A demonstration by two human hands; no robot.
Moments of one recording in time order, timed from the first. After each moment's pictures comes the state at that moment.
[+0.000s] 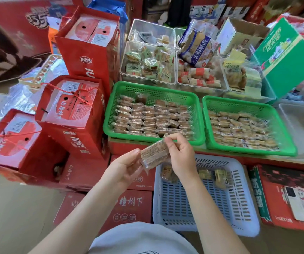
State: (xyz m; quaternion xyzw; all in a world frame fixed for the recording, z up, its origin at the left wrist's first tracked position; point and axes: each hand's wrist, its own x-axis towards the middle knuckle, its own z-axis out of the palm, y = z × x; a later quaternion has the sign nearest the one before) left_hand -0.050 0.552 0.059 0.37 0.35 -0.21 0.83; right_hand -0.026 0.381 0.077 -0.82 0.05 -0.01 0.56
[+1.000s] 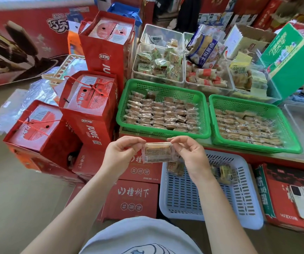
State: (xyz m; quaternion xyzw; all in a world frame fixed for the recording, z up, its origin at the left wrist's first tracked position) left_hand -0.097 0.592 0.072 0.70 0.09 -0.01 0.71; right_hand -0.080 0.377 0.094 -0.71 0.06 0.09 0.70
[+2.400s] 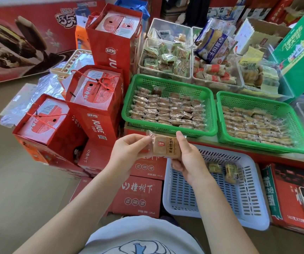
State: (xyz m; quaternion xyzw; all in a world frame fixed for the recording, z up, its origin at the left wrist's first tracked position) left_hand -0.103 0.577 0.085 0.59 0.18 -0.08 0.78; right_hand -0.086 0.397 0.089 -0.66 0.18 0.20 0.70
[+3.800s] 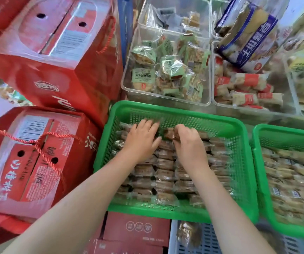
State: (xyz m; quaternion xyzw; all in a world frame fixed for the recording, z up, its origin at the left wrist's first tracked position) left_hand 0.289 0.556 -0.079 0.98 -0.10 -0.15 0.11; right_hand 0.268 0.388 -0.050 -0.97 -0.10 0.00 0.21
